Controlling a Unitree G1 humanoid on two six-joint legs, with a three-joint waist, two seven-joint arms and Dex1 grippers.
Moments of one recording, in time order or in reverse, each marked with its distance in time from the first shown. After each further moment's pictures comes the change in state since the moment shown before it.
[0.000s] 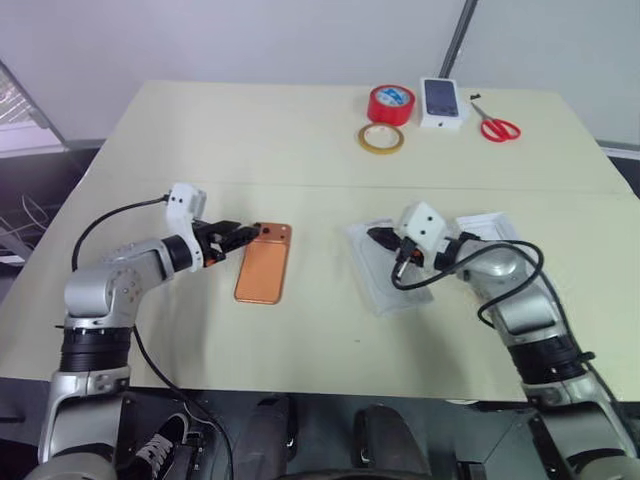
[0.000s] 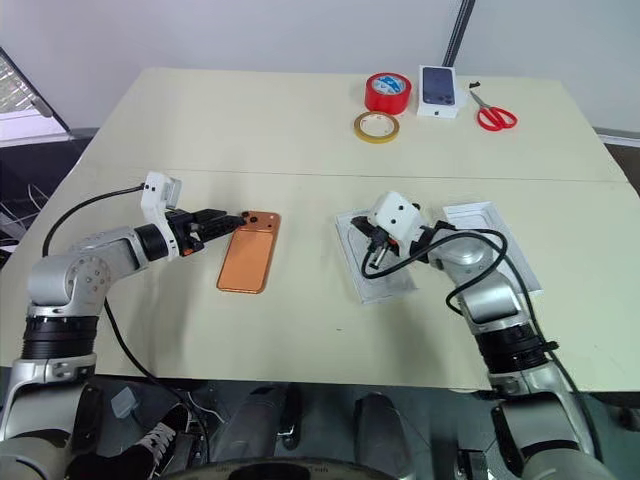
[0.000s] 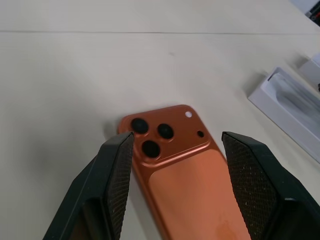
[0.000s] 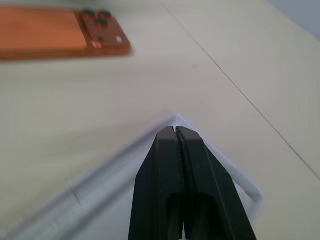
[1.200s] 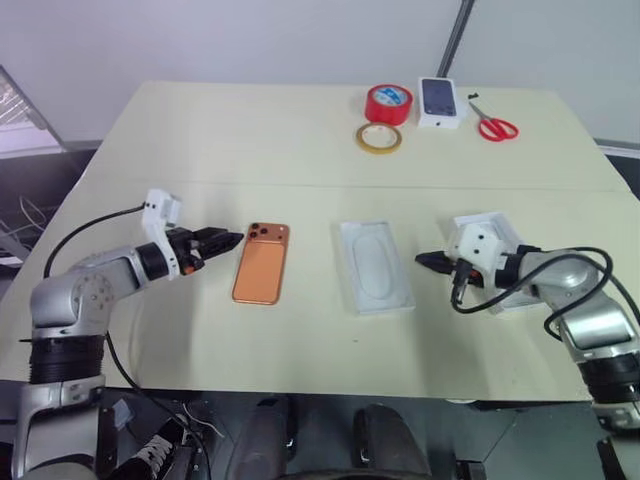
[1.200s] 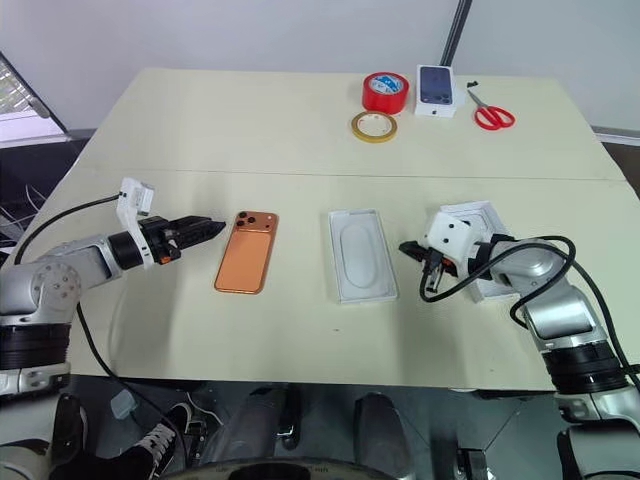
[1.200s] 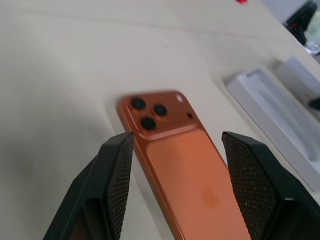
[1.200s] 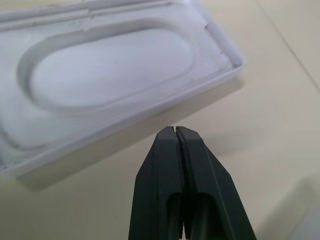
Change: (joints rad) left arm 0.079 0.115 0.061 0.005 -0.109 0.073 -0.137; right arm 0.106 -0.158 -0.077 -0.031 0.080 0.000 0.163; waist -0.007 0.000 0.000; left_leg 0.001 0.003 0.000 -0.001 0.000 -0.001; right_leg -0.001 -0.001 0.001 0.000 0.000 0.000
